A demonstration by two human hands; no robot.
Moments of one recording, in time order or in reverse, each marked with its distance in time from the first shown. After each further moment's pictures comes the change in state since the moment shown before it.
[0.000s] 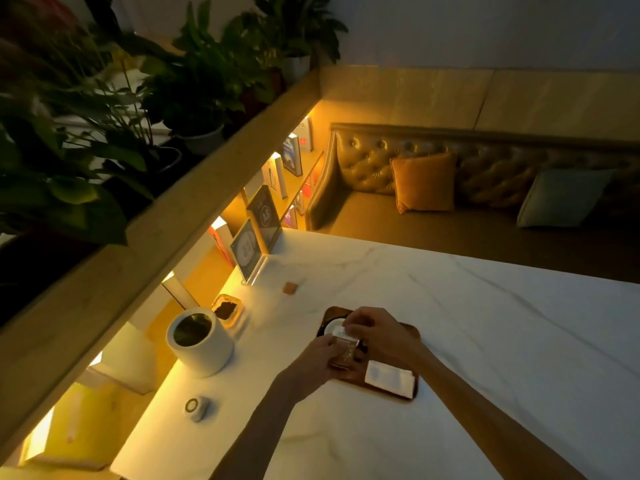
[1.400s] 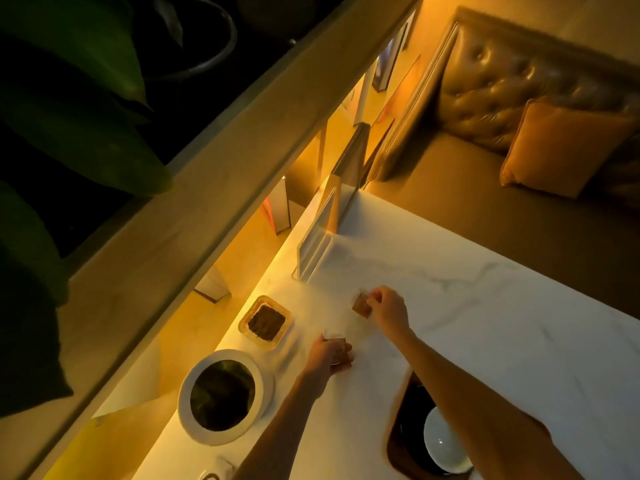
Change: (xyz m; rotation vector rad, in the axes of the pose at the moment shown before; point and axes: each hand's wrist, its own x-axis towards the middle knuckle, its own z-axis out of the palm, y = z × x) left_hand 0.220 -0.011 -0.314 -0.352 0.534 -0.320; right_hand 0.405 0.107 0.148 -0.519 0.170 0.441
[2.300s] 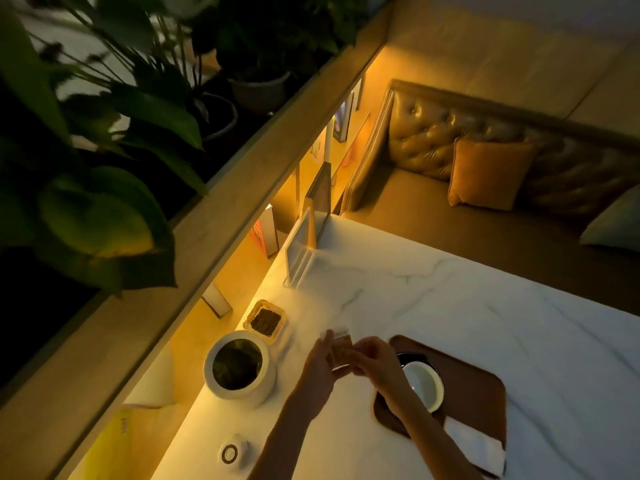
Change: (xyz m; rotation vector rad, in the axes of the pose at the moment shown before) left_hand -0.176 -0.027 0.011 -0.057 -0.245 0.333; right_hand -0.234 0.007 -0.044 0.684 -0.087 -0.067
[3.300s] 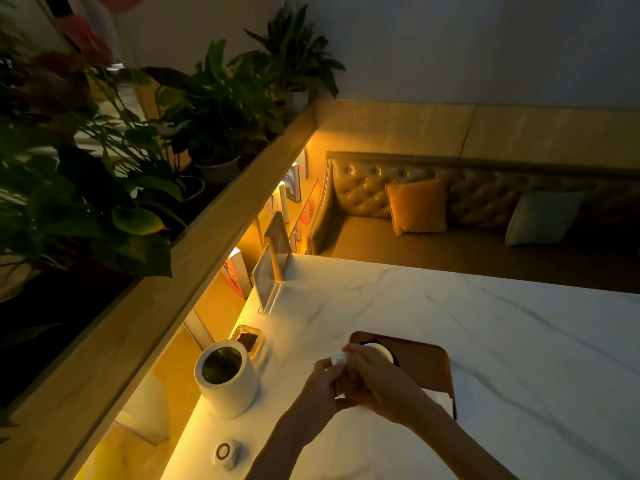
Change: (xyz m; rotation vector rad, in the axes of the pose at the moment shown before) left_hand -0.167 -0.038 0.066 0.357 -0.252 -0.004; right_hand -0.184 0.008 -0.090 -0.853 0.014 -0.901
